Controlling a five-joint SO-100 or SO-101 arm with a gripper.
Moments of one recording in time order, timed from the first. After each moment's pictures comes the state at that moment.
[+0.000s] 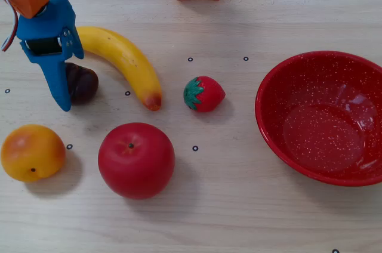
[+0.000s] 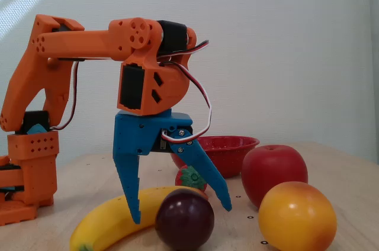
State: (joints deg) arm -38.7 49.2 53.2 96.1 49.6
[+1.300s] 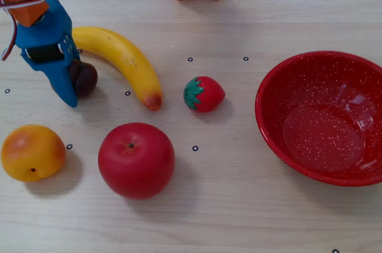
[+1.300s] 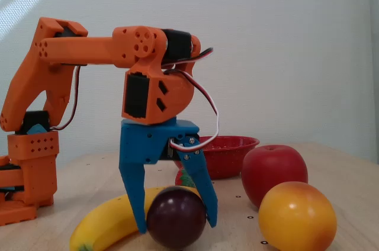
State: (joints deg) arm -38.7 46.5 49.6 95.8 55.4
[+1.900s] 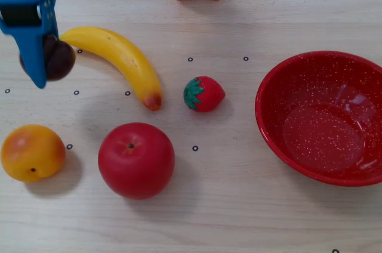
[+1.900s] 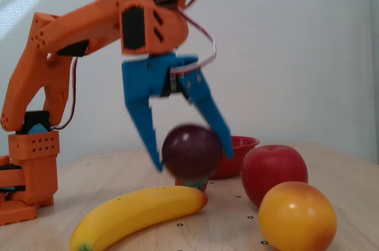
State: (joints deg) arm -35.8 55.5 38.2 102.7 48.3
